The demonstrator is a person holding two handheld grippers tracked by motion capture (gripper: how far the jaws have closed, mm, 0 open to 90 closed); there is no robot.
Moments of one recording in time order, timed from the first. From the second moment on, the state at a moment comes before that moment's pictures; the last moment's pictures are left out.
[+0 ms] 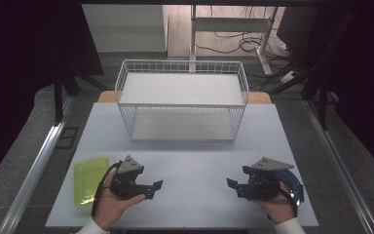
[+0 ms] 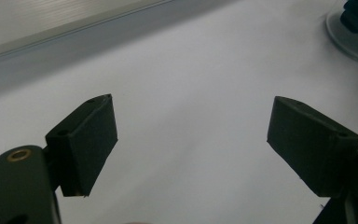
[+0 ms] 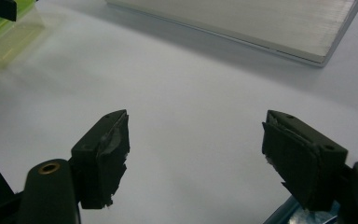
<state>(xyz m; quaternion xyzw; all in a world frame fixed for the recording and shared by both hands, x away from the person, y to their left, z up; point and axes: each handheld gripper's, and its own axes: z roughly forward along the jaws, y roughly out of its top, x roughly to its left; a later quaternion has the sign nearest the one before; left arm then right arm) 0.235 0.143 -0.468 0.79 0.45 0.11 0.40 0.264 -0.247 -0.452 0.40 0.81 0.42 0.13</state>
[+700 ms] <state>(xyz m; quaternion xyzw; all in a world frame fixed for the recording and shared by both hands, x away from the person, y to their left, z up) 0.224 0.153 -0.467 0.78 0.46 0.14 0.40 0.269 -0.266 -0.428 0.40 0.81 0.41 0.14</state>
